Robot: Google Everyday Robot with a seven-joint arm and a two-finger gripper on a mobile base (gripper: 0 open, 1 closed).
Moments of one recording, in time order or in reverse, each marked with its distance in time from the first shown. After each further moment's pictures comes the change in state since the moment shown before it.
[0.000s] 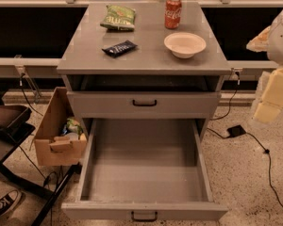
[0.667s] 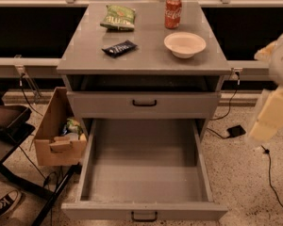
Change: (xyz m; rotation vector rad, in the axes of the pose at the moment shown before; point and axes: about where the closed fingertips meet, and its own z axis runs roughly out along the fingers) arm 0.008 0.020 0.008 0.073 0.018 0.061
